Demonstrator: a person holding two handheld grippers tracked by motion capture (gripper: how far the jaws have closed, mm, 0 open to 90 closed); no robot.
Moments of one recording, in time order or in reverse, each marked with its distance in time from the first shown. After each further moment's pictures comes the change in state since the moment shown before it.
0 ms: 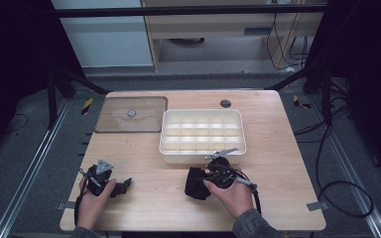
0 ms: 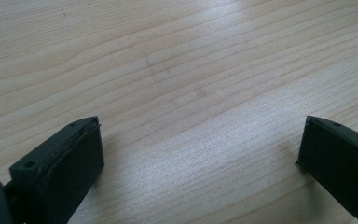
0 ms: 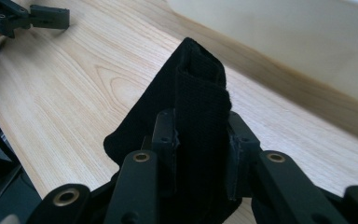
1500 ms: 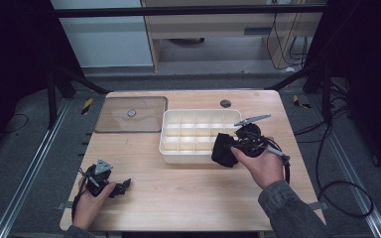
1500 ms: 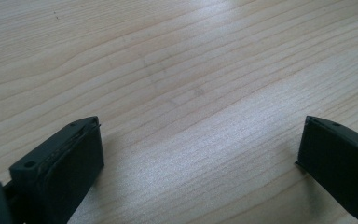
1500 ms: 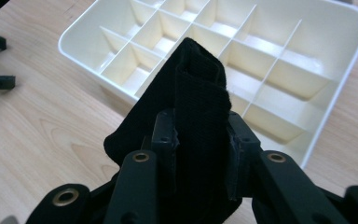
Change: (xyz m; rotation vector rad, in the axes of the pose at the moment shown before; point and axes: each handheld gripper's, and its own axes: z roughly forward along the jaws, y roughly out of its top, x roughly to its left) left arm 0.005 -0.001 -0.001 0.000 -0.035 0.034; right arm -0.046 0.055 -0.093 -0.086 -0.202 -0.012
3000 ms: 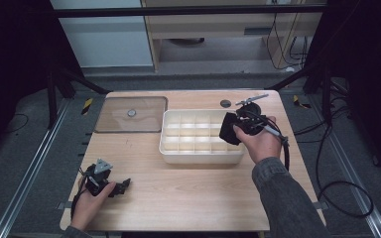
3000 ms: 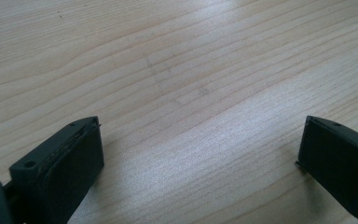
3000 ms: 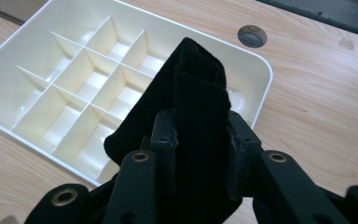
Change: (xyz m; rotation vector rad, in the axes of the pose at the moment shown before) left arm 0.002 0.001 0.000 0.001 0.004 -0.003; right arm -0.028 0.045 0.012 -0.019 -0.206 -0.003
